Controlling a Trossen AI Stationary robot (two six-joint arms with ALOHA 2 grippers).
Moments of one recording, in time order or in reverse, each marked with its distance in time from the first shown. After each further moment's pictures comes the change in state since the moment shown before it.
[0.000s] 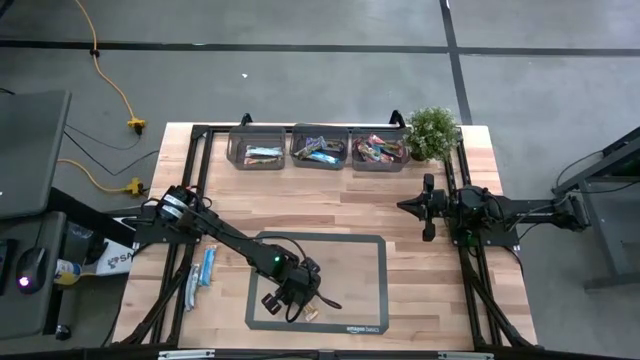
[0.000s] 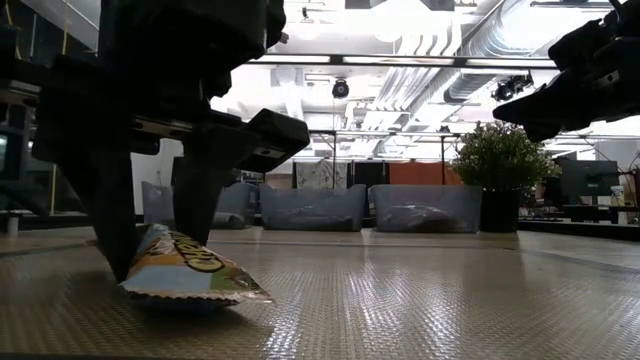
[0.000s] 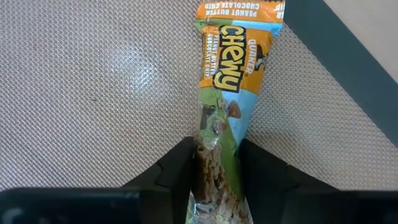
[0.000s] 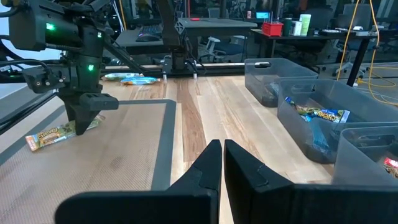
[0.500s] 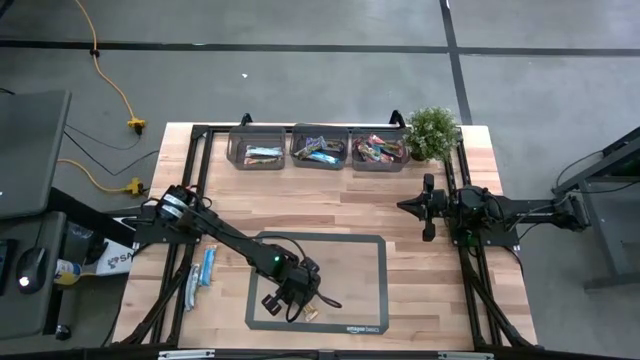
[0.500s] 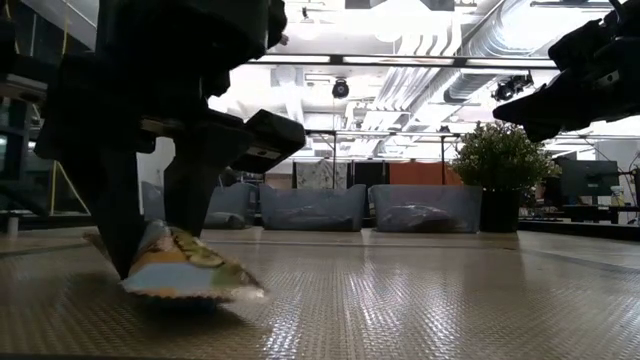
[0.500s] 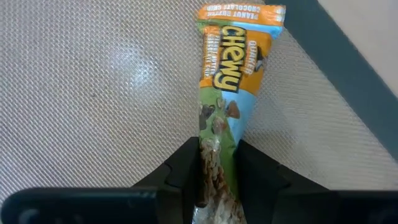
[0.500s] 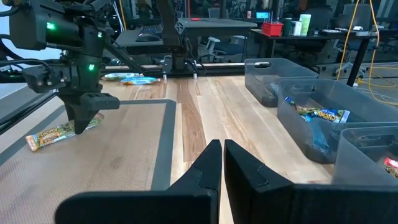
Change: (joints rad) left arm 0.002 -0.018 -0.005 0.009 0.001 -0.033; right arm 0.000 0.000 0.000 0.000 0.000 0.000
